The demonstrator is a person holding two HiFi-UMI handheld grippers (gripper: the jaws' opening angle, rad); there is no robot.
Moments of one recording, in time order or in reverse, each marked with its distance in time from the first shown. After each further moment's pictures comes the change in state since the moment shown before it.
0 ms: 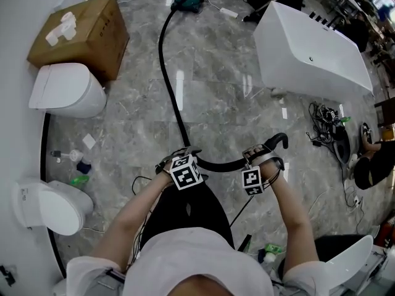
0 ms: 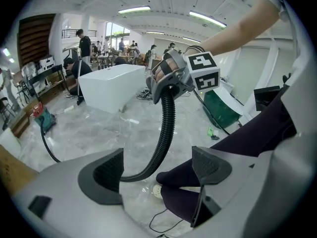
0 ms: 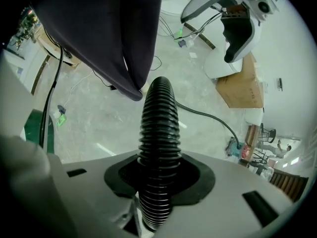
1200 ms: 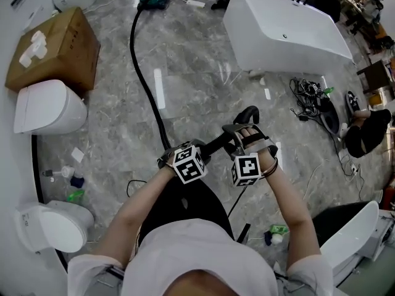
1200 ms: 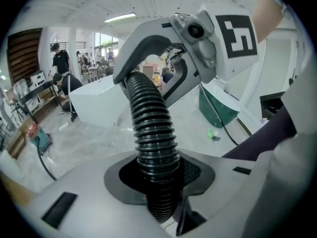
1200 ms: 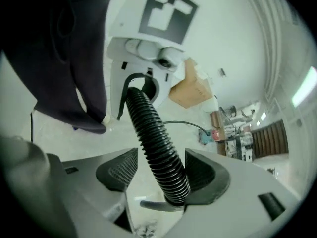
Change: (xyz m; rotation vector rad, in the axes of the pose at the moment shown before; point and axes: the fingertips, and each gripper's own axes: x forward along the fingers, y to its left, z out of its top) left arm 0.021 -0.019 0.075 0.130 -0.057 -0.008; right arm -0.104 -0.078 0.001 0.468 -0.202 -0.325
